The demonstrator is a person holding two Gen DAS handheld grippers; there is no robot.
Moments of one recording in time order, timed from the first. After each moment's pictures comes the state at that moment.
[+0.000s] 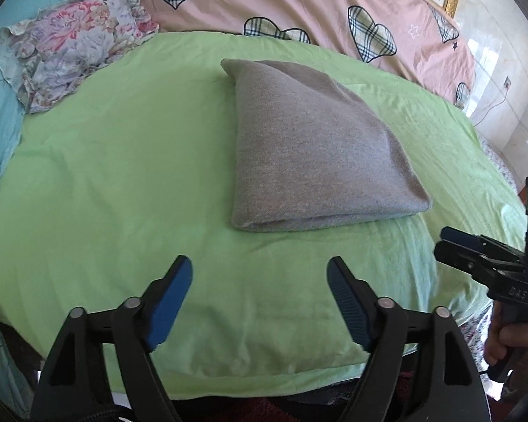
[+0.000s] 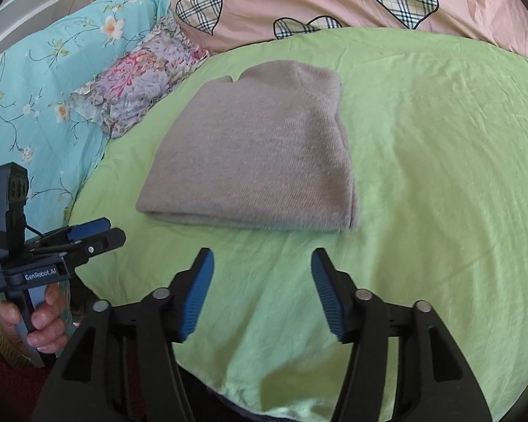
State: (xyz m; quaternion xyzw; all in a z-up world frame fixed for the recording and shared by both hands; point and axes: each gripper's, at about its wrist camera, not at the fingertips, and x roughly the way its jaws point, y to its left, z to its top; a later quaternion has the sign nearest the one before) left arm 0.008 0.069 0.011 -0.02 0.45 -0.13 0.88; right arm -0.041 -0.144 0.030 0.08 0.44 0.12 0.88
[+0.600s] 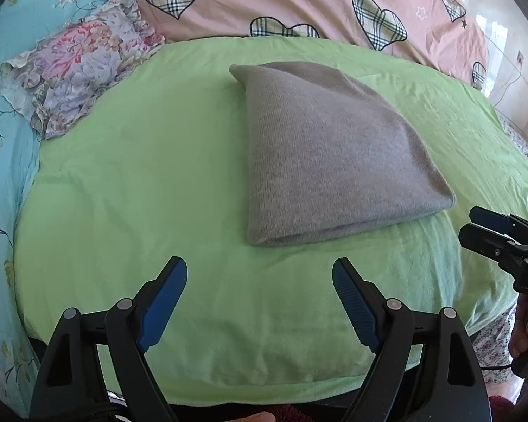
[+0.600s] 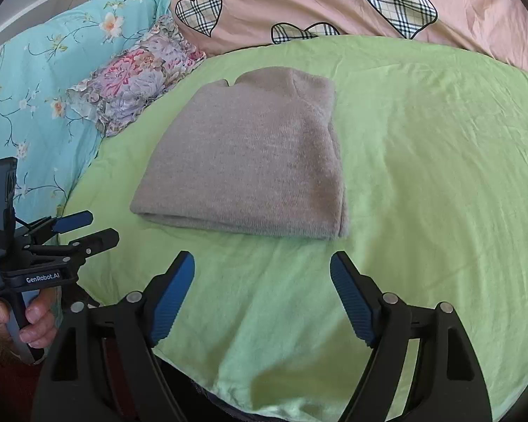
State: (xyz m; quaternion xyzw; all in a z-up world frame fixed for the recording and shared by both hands) left arm 0.021 0.058 0.020 0.04 0.45 -0.09 0.89; right arm -0.033 -0.143 0.039 0.06 0.43 0.10 0.89
